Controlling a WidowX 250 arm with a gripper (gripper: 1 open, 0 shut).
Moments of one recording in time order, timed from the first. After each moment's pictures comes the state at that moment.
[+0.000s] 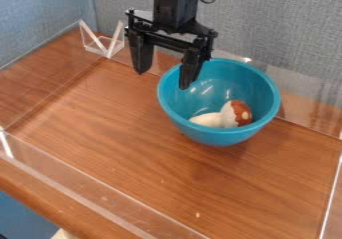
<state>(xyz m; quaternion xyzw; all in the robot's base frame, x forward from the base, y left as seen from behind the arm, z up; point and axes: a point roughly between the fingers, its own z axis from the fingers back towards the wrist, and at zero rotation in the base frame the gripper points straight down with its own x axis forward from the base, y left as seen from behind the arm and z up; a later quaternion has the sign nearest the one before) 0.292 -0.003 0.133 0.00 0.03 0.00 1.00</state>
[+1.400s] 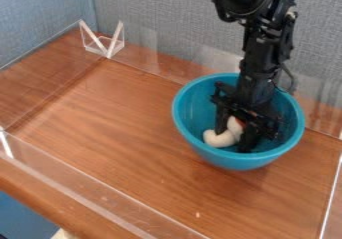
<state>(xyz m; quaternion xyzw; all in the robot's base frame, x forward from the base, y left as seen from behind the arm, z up) 0.328 -0.085 0.028 -0.01 0.08 -0.20 0.98</state>
